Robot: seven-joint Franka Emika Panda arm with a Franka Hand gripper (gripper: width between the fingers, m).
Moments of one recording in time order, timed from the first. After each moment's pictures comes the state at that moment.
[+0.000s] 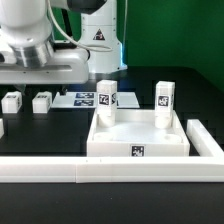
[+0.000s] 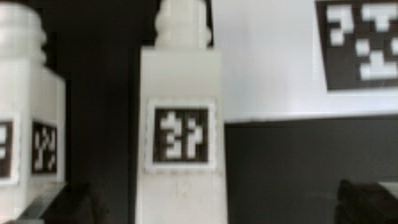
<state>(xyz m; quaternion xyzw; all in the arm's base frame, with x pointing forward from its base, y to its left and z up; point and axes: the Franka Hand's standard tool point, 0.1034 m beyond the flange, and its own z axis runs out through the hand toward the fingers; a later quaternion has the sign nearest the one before) 0.372 -0.137 0.032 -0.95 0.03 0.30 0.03</state>
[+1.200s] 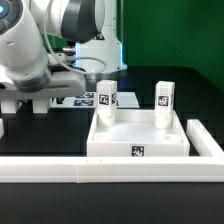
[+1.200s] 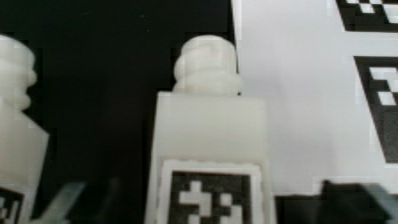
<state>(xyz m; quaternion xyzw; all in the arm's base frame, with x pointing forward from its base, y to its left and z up) 0.347 -0.142 0.003 -0.93 0.01 0.36 0.04</state>
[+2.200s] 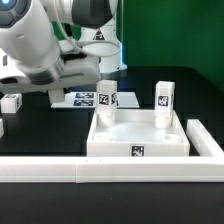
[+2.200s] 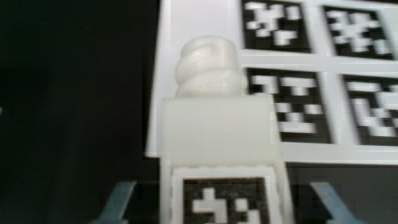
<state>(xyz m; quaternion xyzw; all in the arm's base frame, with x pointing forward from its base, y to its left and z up) 0.381 -0.101 0.046 -0.91 -0.01 0.40 0.09</state>
